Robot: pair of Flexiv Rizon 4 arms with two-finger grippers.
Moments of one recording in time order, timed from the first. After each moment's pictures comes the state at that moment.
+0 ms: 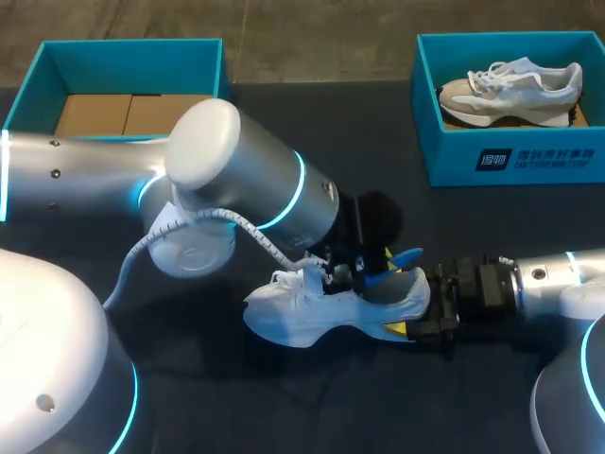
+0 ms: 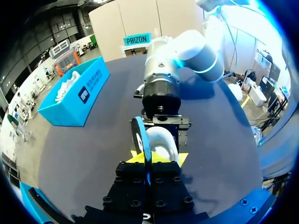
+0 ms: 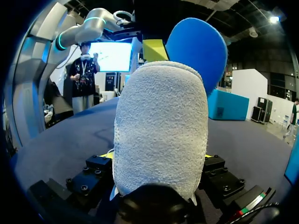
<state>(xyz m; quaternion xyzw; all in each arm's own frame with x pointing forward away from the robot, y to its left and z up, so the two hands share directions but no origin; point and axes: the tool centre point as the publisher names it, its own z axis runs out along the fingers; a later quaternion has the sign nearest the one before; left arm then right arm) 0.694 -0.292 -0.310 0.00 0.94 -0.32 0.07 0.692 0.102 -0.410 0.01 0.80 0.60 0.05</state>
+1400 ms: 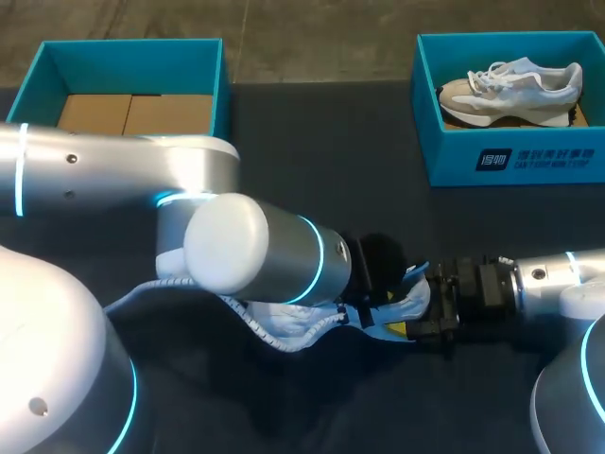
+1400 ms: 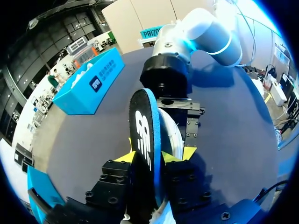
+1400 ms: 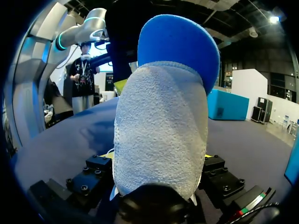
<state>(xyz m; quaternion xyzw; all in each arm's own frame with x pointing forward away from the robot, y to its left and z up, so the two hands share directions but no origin) 0.686 -0.286 -0.349 -0.06 0.94 -0.29 0.17 0.692 0.102 -0.410 0.01 0.80 0.60 0.05</state>
